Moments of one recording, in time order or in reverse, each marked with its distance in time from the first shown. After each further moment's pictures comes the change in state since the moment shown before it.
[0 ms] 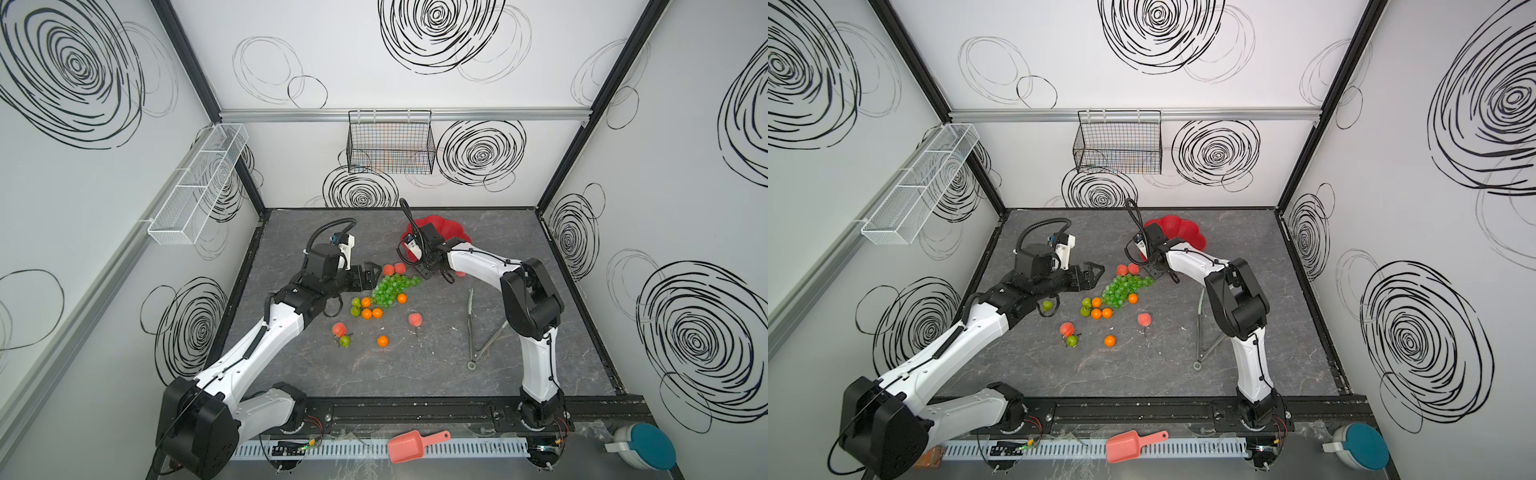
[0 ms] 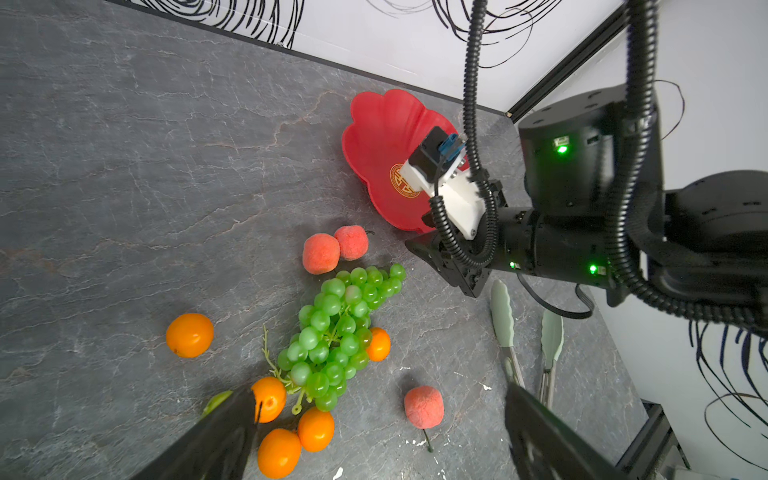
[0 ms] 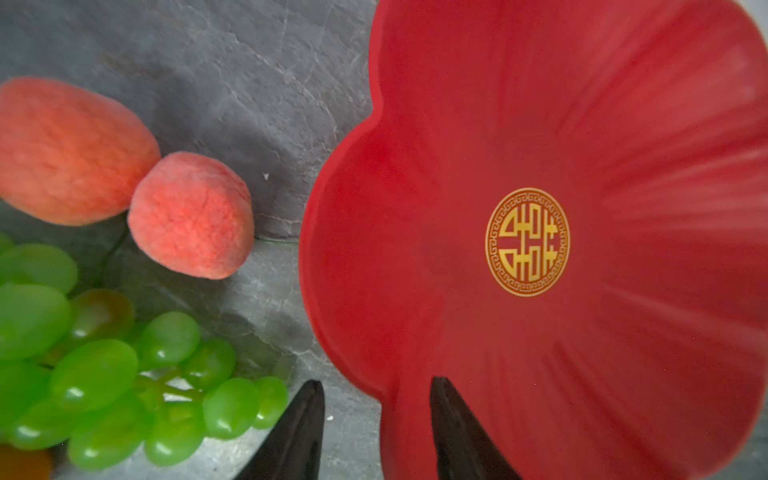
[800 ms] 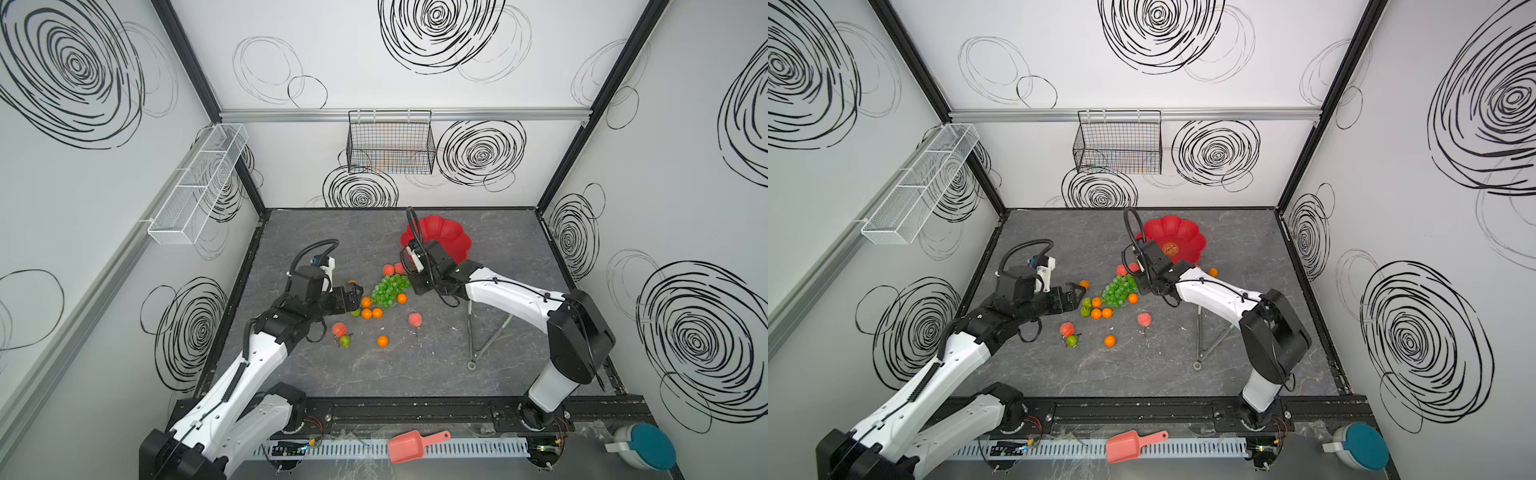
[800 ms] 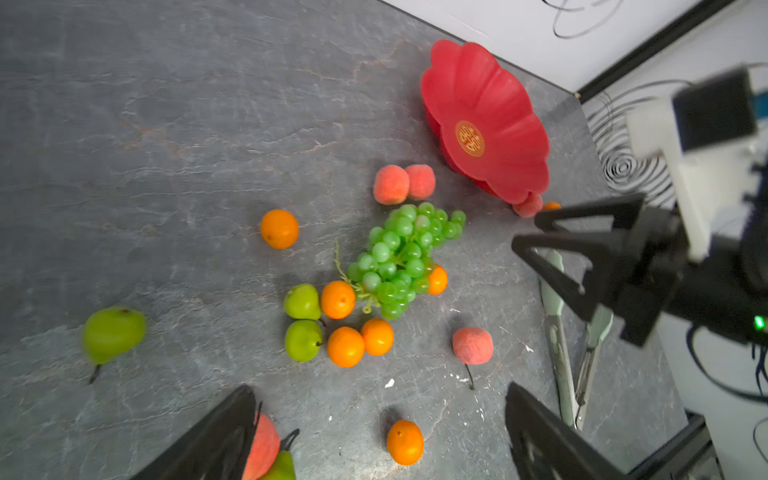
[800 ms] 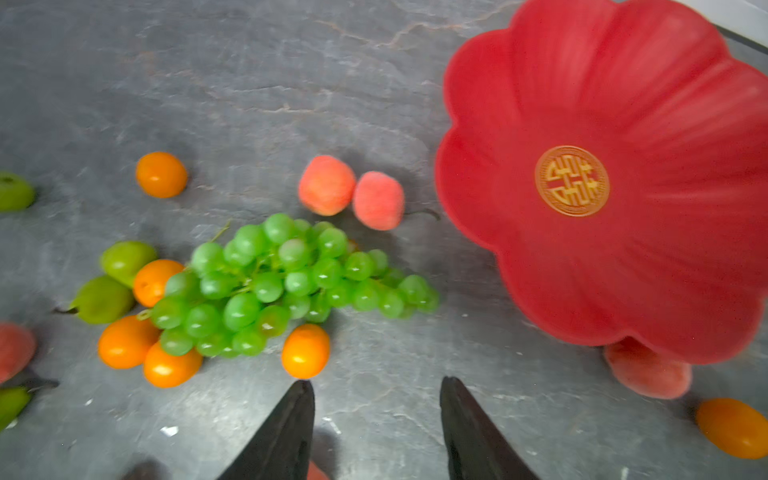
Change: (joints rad) left arm 0.127 -0.255 -0.170 -0.184 -0.013 -0.054; right arm 0.214 -0.376 -0.330 0.156 -0.026 0.423
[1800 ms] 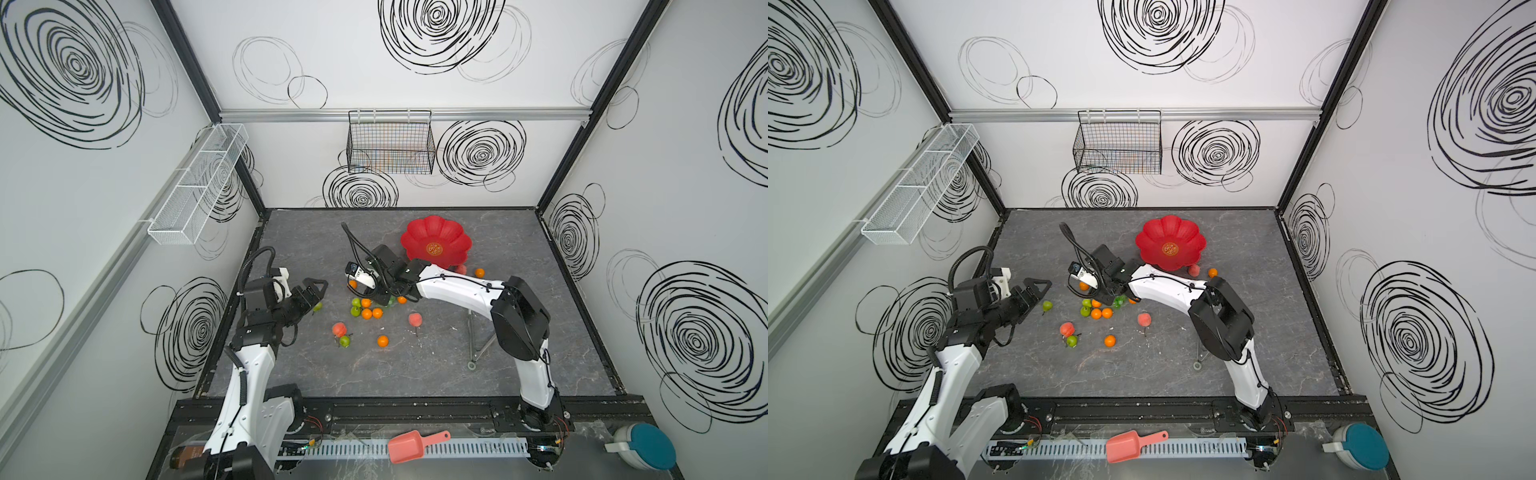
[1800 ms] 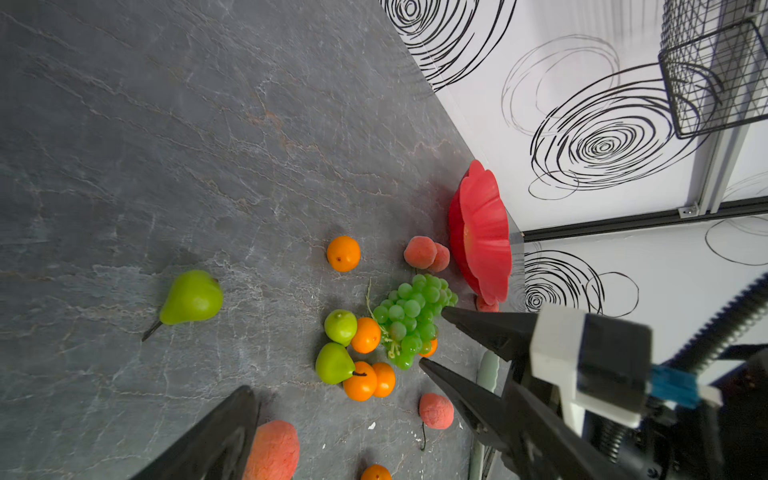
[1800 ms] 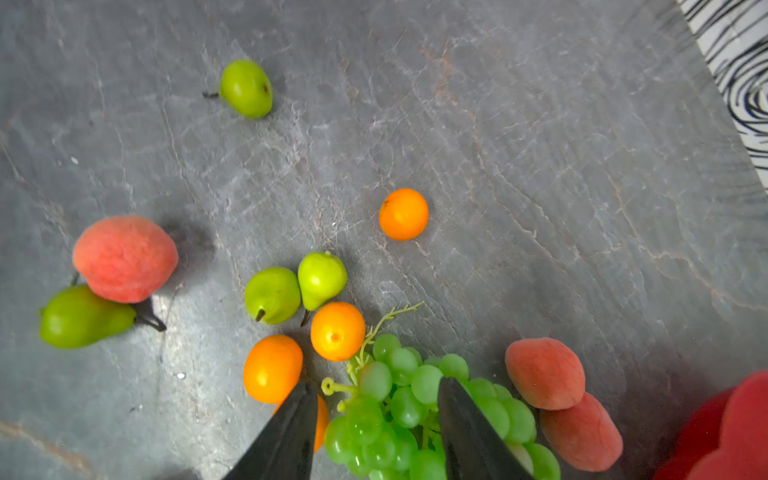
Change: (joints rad) left arm 0.494 -0.045 -0.175 0.156 0.401 -0.167; right arm 0.145 0.377 0.433 -0.128 -0.175 -0.575
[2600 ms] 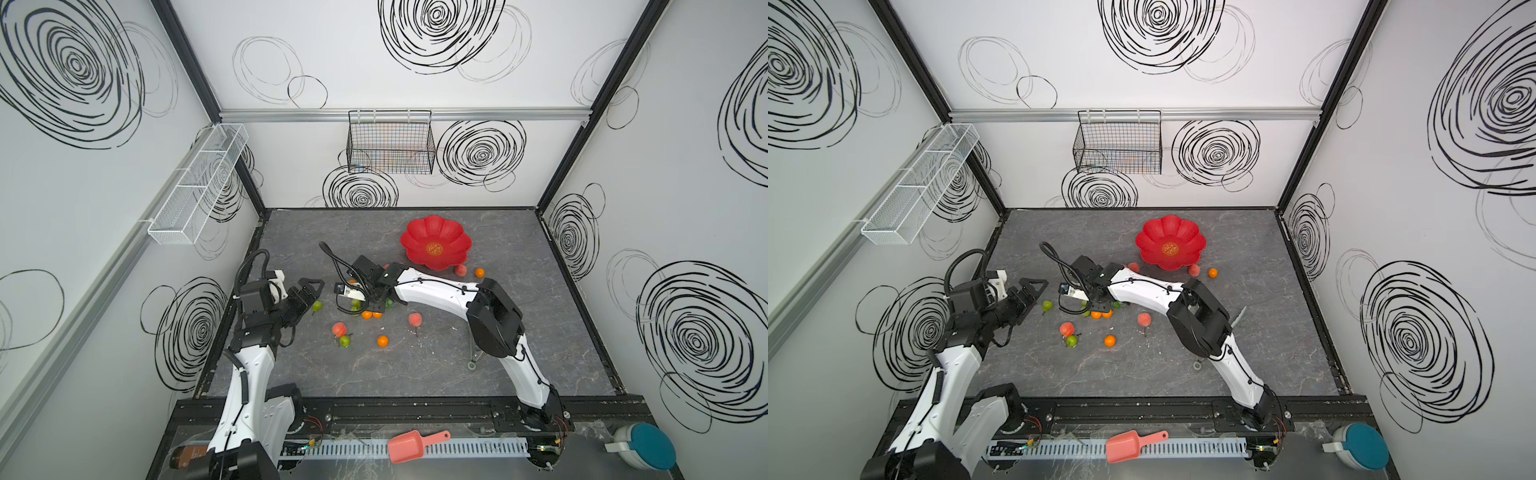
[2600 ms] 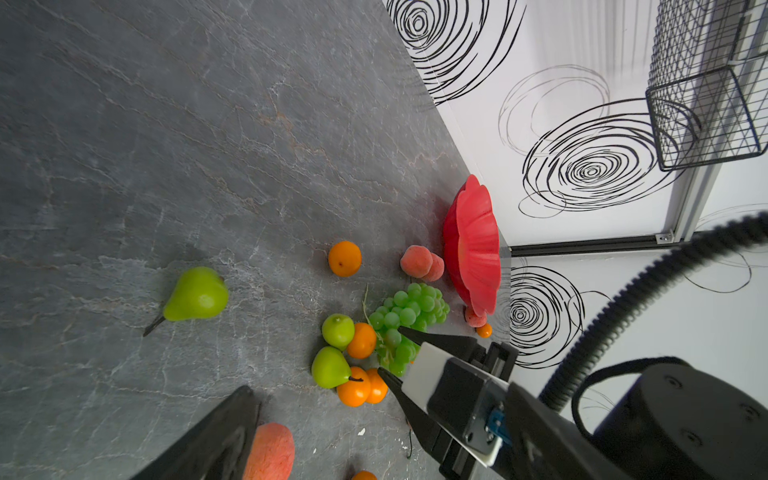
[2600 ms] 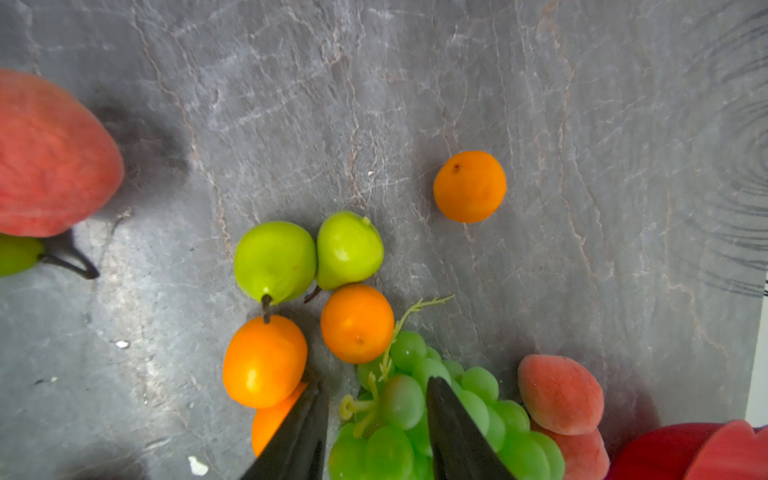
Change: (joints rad) left arm 0.040 0.000 -0.019 0.029 0.036 -0.047; right arm 0.067 0.143 0.163 -0.196 0.175 -0.164
